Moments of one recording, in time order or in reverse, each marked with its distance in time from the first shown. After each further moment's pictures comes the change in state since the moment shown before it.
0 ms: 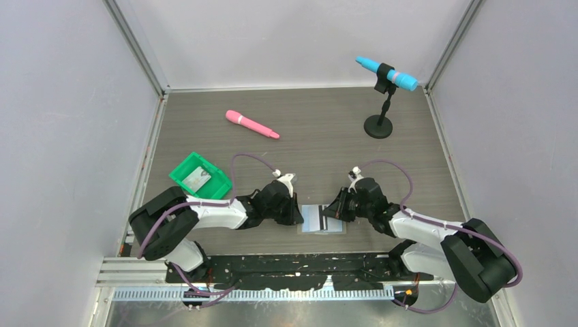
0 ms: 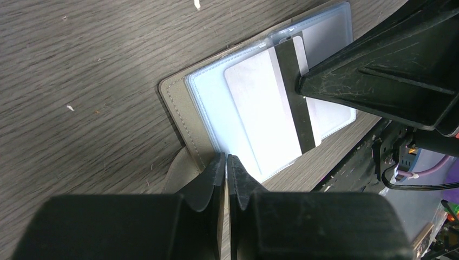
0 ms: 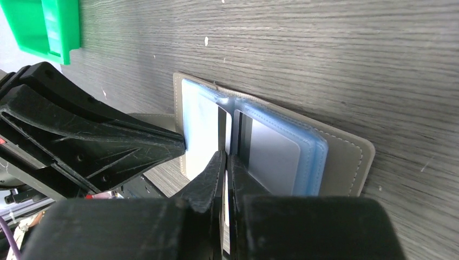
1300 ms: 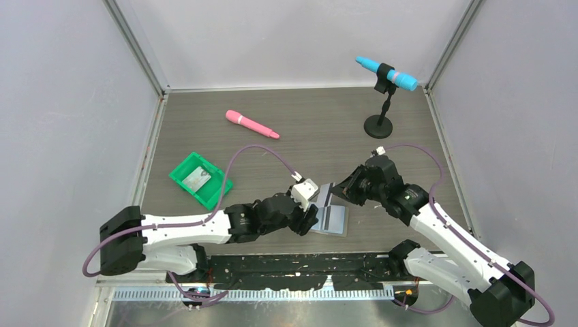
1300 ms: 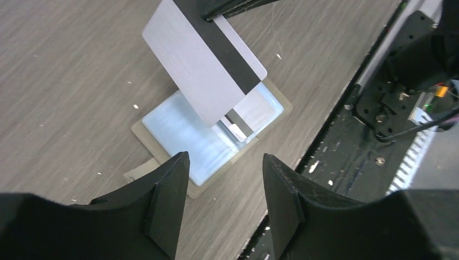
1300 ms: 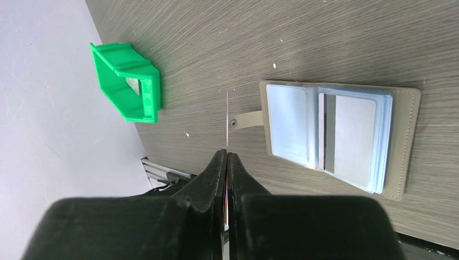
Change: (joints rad) left arm -0.263 -0.299 0.126 -0.163 -0.296 0.476; right arm -0.008 -0.274 0.425 -0.699 0.195 0.275
